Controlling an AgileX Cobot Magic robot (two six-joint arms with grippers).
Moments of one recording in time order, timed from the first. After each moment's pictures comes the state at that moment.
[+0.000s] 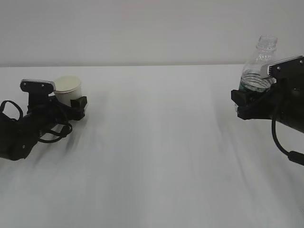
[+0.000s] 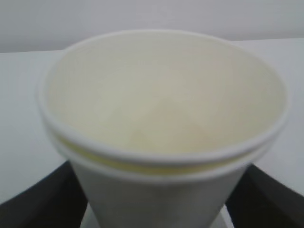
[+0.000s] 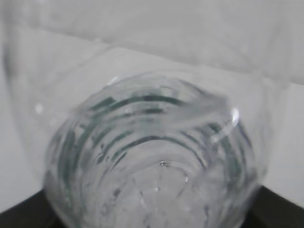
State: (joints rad) left arm -0.16 2.34 -1.00 0.11 -1.04 -0.12; right arm 0.05 1.77 -0.62 -0.37 -0.74 0.07
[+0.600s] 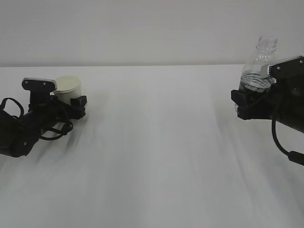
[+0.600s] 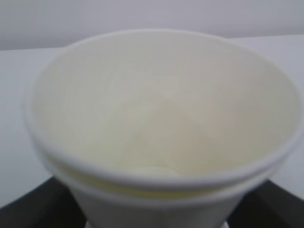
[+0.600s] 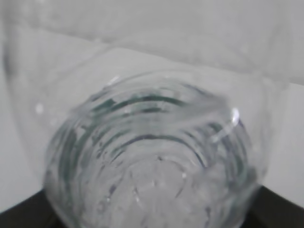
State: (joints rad) left arm -0.16 2.35 -1.03 0.11 -0.99 -0.12; right arm 0.05 1.77 -0.62 -0.37 -0.74 0.07
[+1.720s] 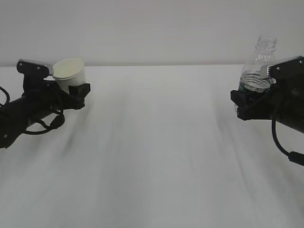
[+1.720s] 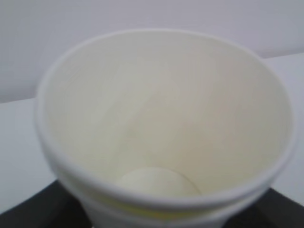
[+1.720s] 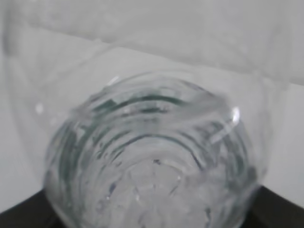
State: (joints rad) left arm -0.16 2.16 -0.92 0.30 -0.98 -0.19; right arm 0.05 1.77 -0.62 -0.38 -0.74 0.07
